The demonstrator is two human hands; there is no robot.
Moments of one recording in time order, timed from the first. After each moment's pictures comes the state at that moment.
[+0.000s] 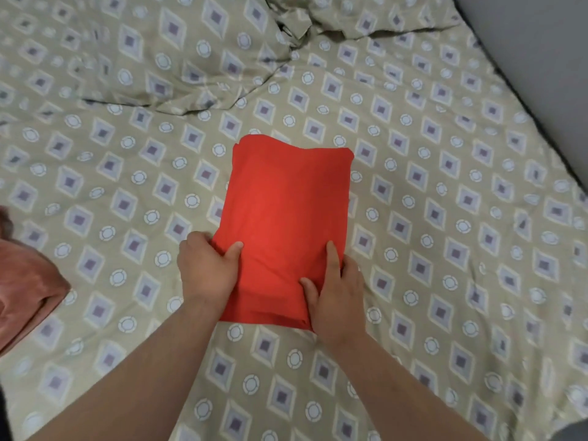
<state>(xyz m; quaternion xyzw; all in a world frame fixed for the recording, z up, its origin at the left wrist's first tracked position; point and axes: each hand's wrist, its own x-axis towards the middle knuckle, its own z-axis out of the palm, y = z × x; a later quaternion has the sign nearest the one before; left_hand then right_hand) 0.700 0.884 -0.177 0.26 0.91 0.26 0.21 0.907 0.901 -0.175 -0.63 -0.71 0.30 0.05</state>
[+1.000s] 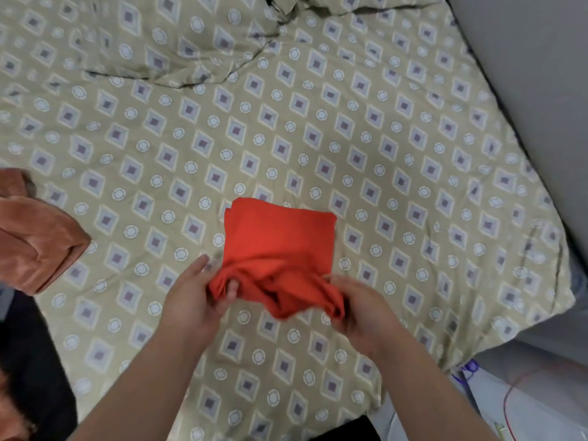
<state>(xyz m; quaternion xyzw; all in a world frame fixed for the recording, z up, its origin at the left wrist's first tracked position) 0.755 0.789 -0.073 -0.23 0.65 0.51 0.52 0.989 0.863 -0.080 -0.64 -0.10 0.75 0.11</state>
